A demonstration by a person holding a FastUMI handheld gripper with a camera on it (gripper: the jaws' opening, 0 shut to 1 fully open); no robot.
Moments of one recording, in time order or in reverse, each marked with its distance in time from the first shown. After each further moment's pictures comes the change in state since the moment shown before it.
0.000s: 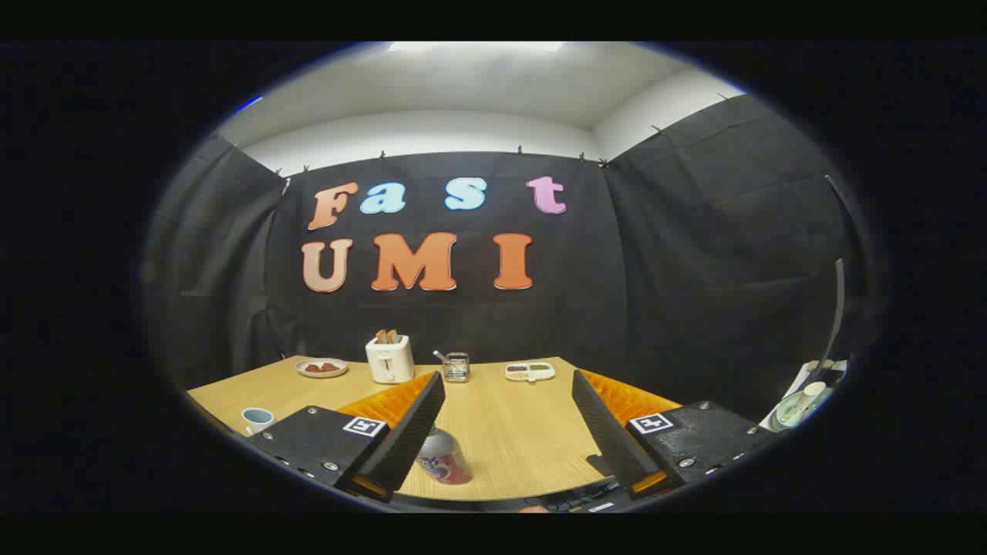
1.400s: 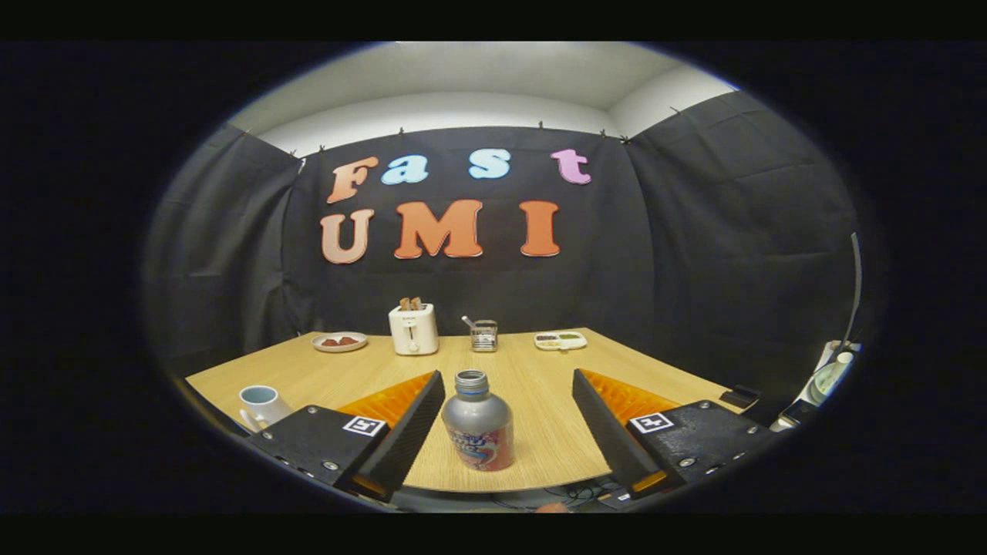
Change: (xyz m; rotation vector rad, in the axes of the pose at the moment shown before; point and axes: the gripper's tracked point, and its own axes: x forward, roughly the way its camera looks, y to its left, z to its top) arm 0.009 0.046 -0.085 -0.015 0.100 0.049
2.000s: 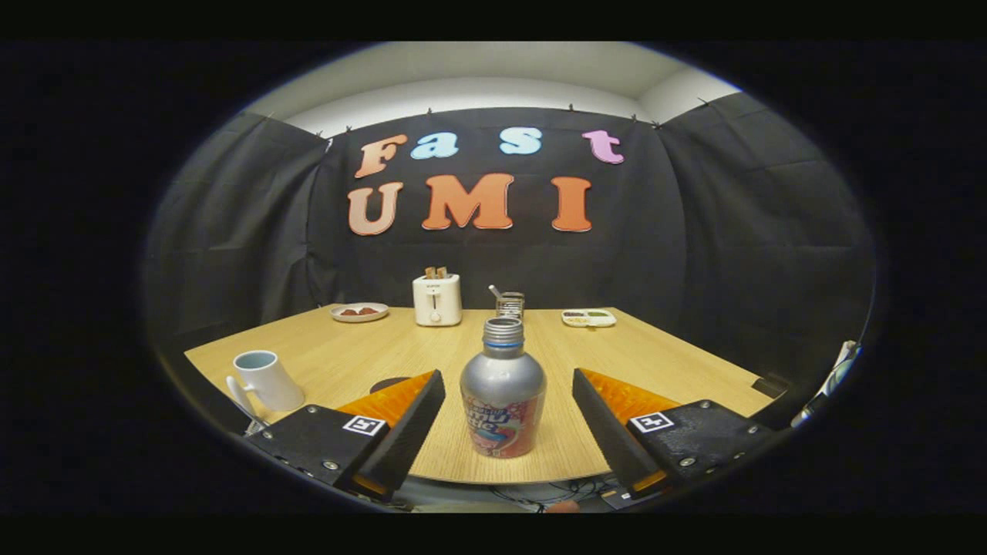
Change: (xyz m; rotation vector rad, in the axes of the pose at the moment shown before) arm 0.015 0.021 -0.055 -0.063 0.081 0.088
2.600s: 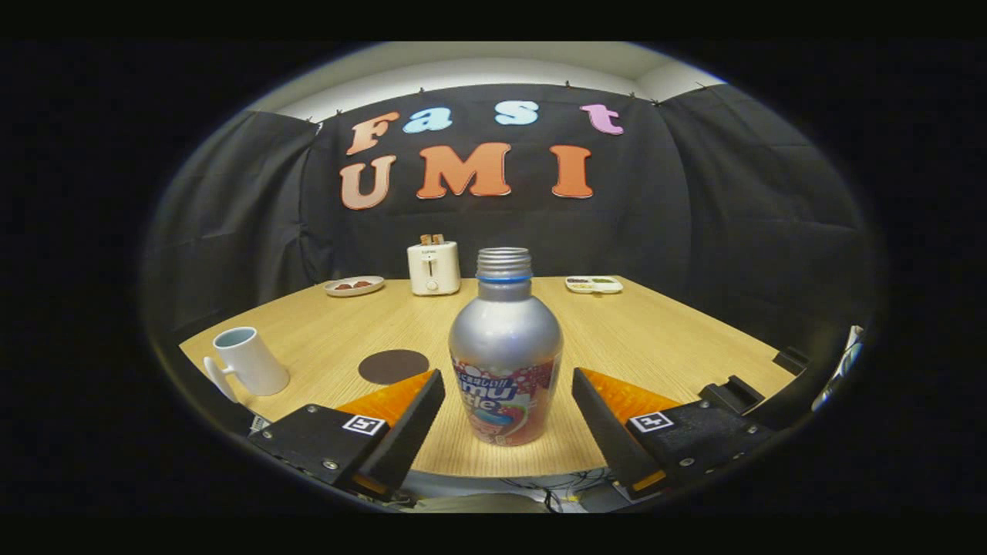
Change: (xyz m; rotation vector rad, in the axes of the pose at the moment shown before) arm 0.021 0.000 -0.049 0.033 0.121 0.001
